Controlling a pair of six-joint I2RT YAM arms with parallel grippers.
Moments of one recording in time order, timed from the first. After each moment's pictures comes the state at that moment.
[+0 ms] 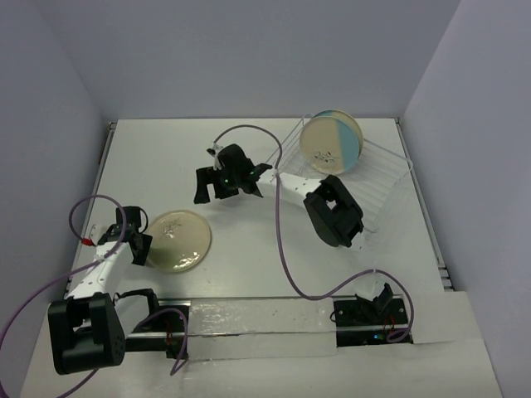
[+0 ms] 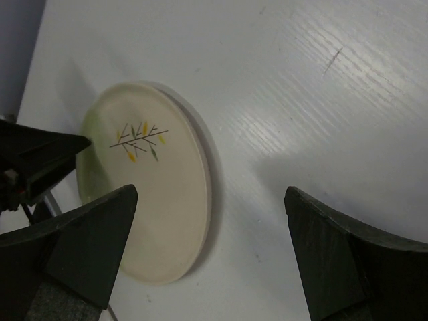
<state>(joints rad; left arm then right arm) 0.10 1.04 0.45 -0.59 -0.38 -1.20 0.80 2.21 1.70 -0.13 -0.36 0.49</state>
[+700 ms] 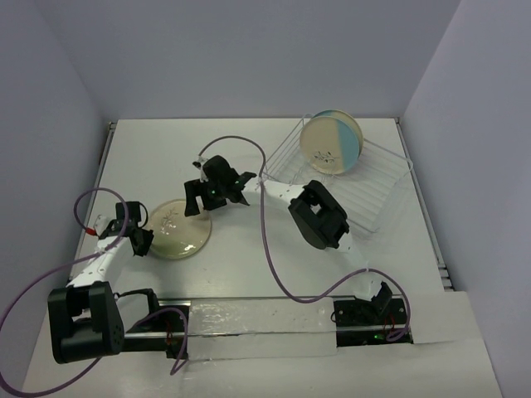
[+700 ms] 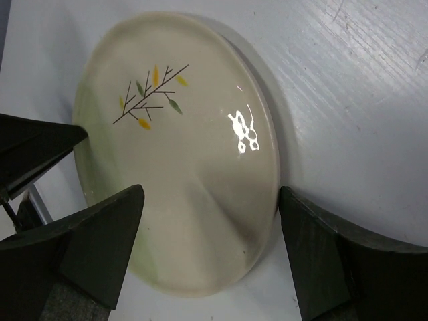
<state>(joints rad) 0.10 1.12 0.46 -0.47 -0.31 -1.09 0.88 2.35 1.82 -0.17 -0.35 0.51</state>
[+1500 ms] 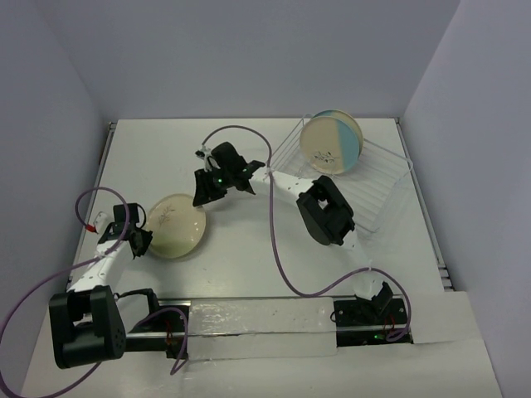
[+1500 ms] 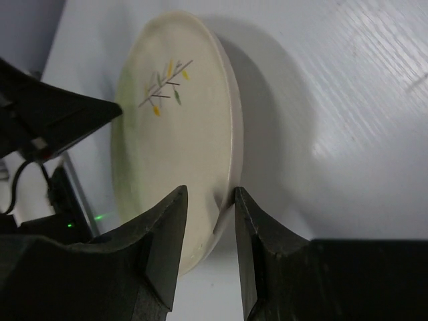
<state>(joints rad) 0.12 1.09 0.43 -0.40 -0.29 -0.98 0.82 2.33 1.86 -0.21 -0.53 0.44</state>
